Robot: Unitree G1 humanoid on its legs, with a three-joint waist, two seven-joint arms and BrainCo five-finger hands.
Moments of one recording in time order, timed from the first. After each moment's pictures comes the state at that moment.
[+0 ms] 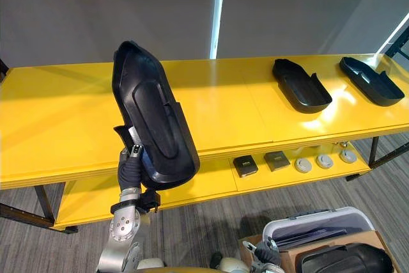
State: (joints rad) left arm 0.18 -0.06 -0.24 -0.20 -0.02 -0.14 0.37; right arm 0.24 0.04 -0.18 0.80 0.11 -0.08 -0.19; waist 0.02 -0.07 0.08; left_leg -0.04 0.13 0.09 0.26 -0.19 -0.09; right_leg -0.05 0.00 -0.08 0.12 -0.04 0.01
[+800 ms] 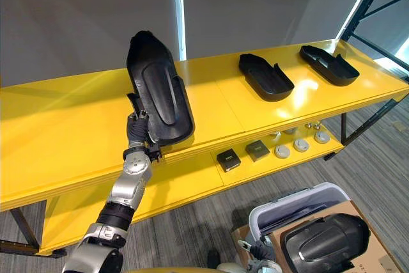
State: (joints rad) left arm -0.45 0.10 0.00 0.50 -0.07 0.00 0.50; right arm 0.19 0.01 -0.14 0.84 0.06 -0.08 -0.17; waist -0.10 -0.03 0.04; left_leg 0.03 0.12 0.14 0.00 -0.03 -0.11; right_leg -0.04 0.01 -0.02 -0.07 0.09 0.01
